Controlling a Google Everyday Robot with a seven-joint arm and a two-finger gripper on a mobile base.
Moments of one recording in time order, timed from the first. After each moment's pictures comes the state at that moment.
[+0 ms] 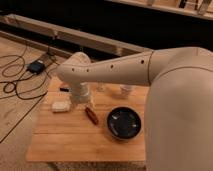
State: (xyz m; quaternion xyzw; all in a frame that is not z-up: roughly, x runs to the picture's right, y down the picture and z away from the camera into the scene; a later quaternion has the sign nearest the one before) arm -0.109 0.103 0.703 -0.26 0.23 0.64 0.68
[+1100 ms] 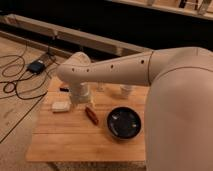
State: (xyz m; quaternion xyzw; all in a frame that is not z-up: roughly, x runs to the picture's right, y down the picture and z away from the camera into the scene) arm -0.108 0.103 0.703 -0.26 0.23 0.64 0.68
